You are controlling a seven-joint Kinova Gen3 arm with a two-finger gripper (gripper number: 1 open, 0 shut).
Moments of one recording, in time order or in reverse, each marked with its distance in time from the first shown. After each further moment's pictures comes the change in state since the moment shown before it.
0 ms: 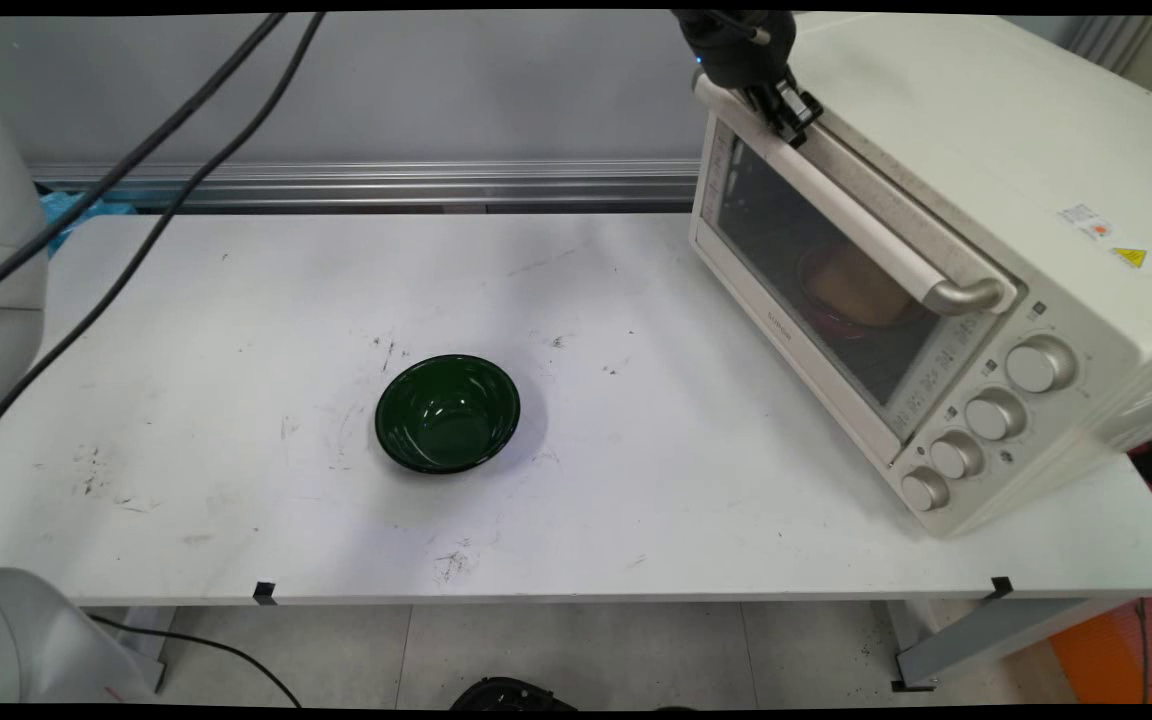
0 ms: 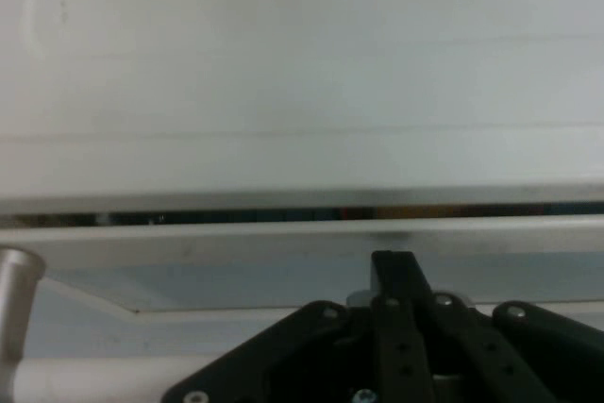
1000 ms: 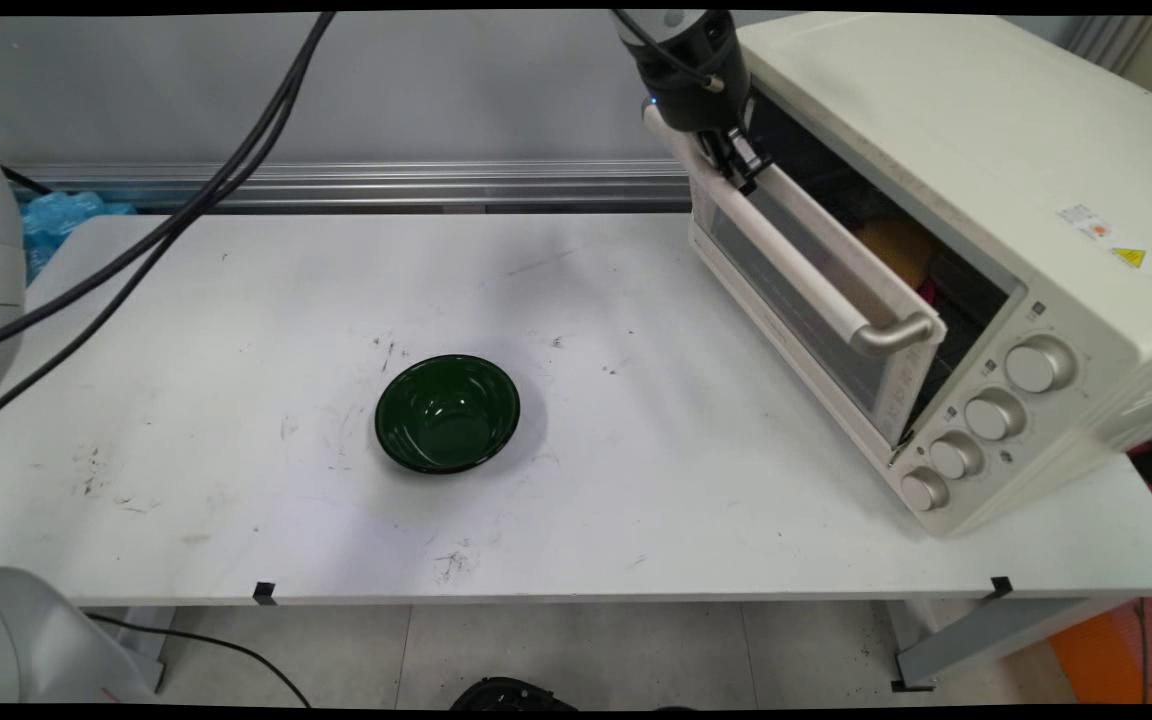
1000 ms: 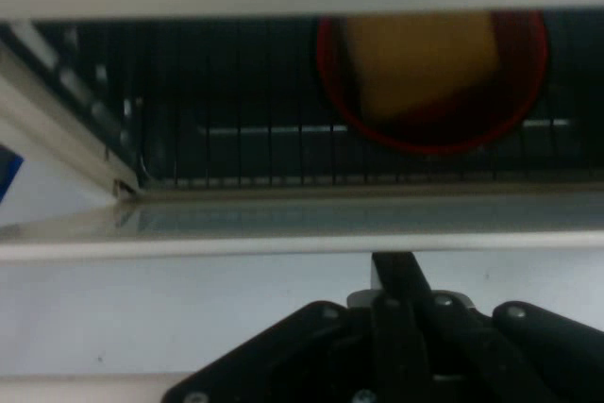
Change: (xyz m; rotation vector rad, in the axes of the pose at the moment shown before) arm -0.035 0.004 -0.005 -0.004 -0.111 -0.001
